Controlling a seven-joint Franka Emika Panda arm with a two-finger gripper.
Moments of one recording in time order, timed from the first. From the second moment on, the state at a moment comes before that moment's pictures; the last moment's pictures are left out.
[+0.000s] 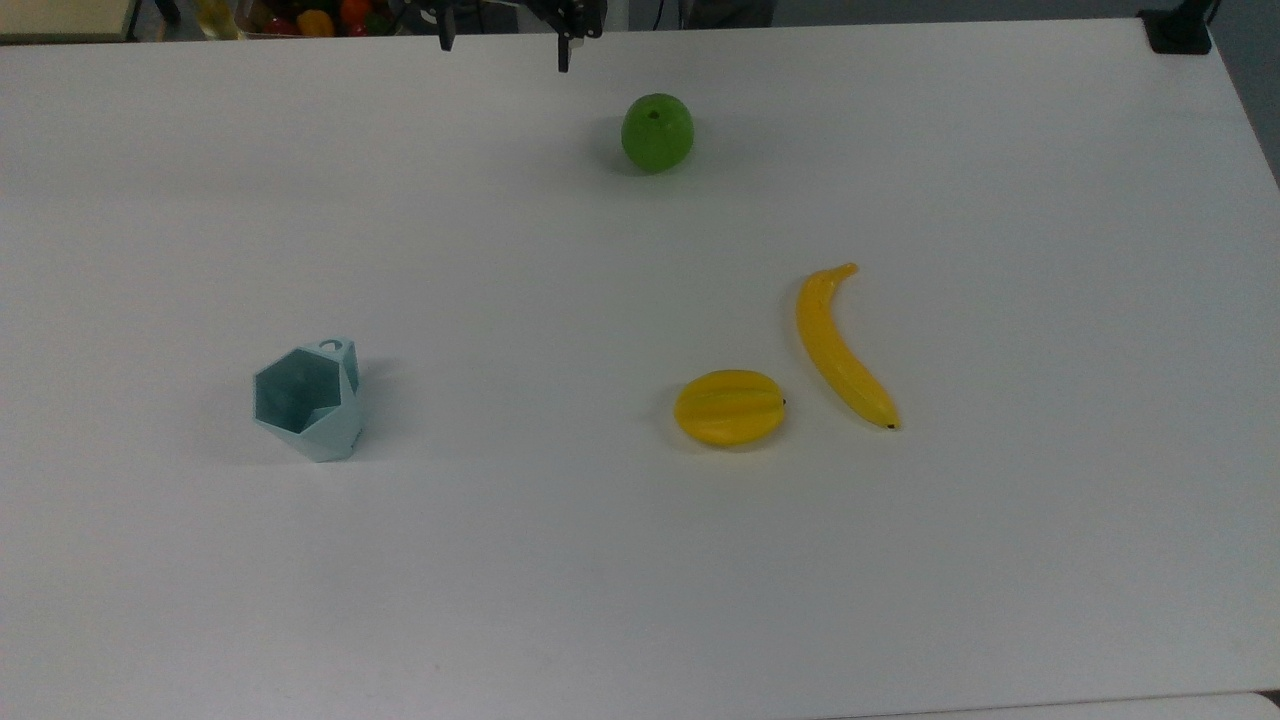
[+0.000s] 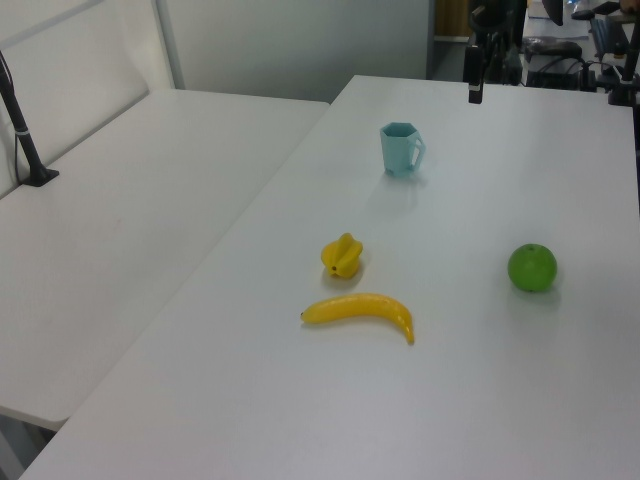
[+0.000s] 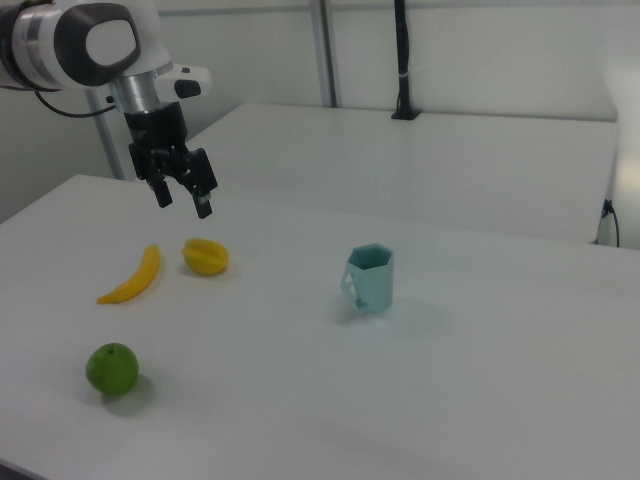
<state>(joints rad) 0.14 0.02 -0.07 -1.66 -0.07 1.67 0.18</state>
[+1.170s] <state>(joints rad) 0.11 0.07 -0.07 -1.66 -0.07 1.79 0.19</state>
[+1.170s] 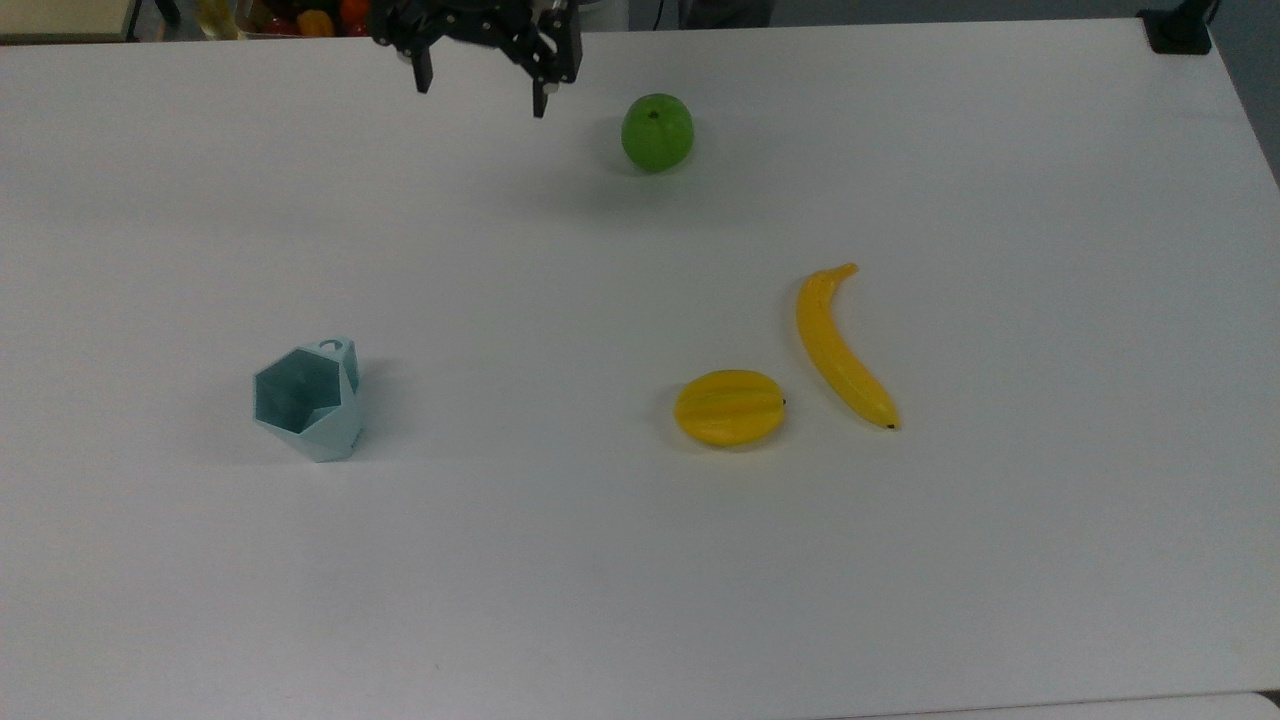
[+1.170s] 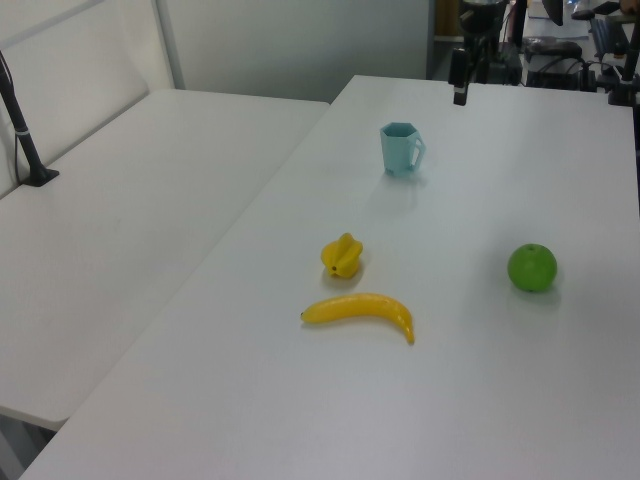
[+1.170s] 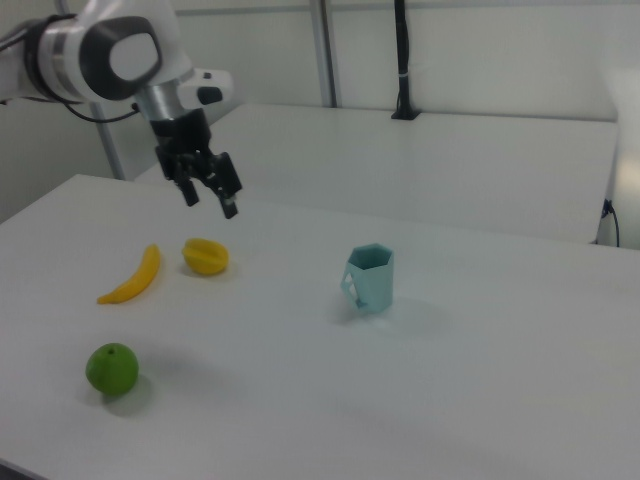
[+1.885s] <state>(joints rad) -0.06 0.38 -0.08 -1.66 -0.09 2.26 0.19</state>
